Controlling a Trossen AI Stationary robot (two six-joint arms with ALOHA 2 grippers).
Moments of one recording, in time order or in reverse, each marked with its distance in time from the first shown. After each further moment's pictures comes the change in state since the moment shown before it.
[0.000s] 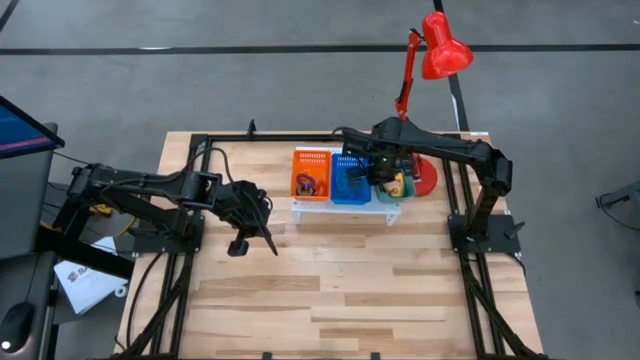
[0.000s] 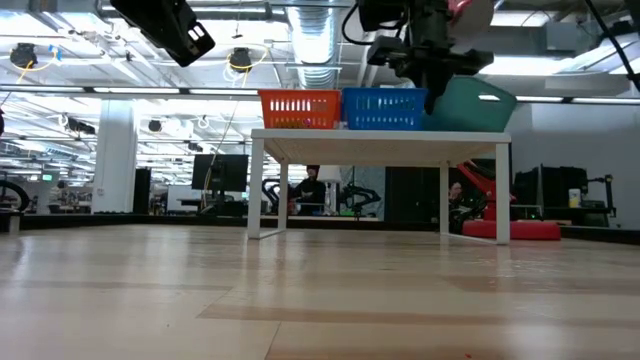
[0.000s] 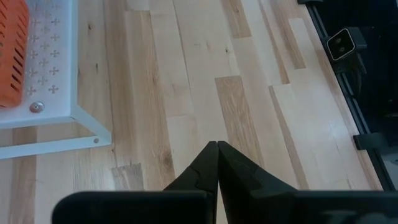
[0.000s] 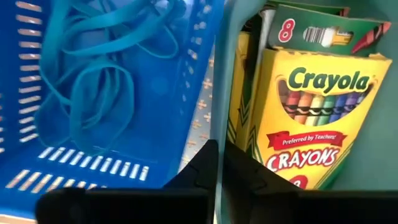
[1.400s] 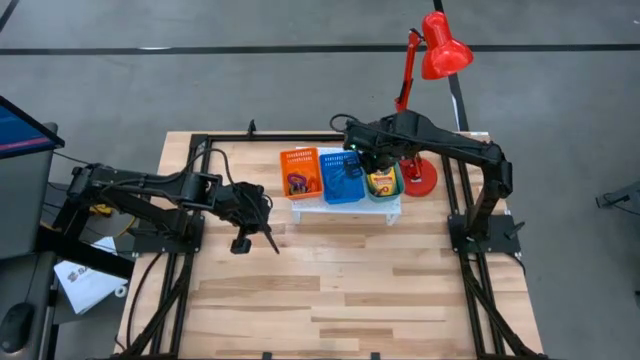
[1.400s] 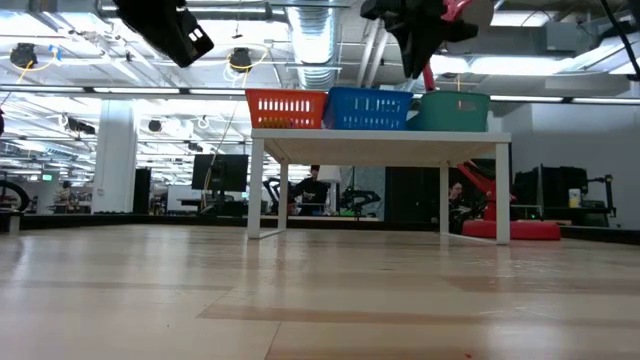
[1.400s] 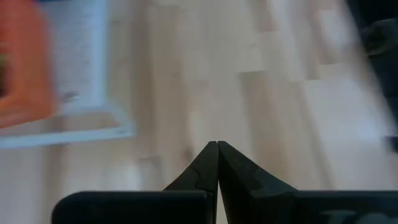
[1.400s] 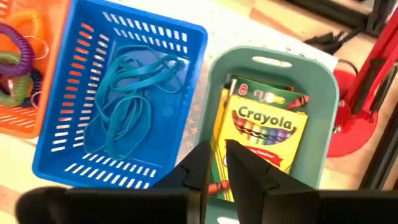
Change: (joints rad) left arm 0.000 0.000 0.000 -0.014 -0.082 0.000; right arm 0.059 -0.002 0.229 -0.045 0.230 -0.114
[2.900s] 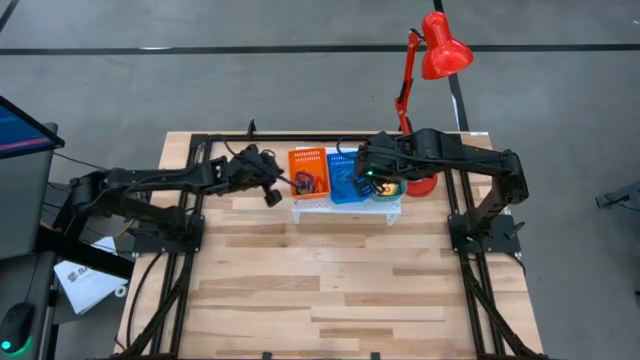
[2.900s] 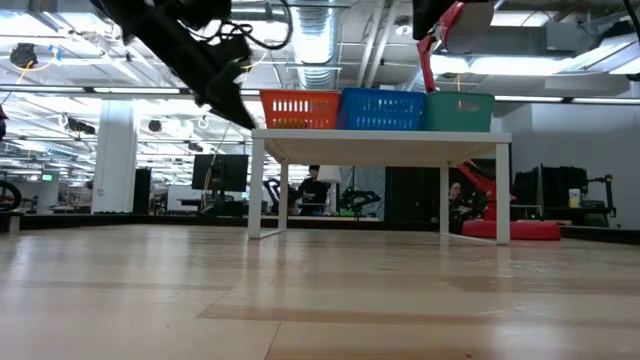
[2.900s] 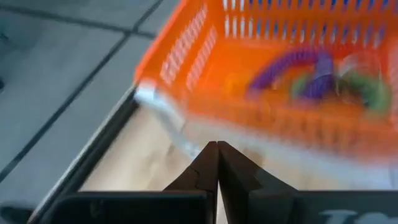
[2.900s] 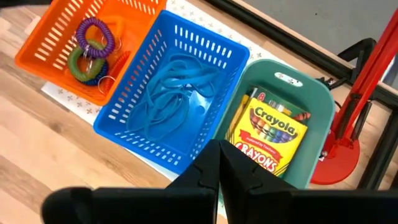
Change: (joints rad) left arm 0.355 0.074 -0.229 0.583 -0.406 0.028; right arm 0.204 -0.096 0.002 -0.002 0.202 -0.017
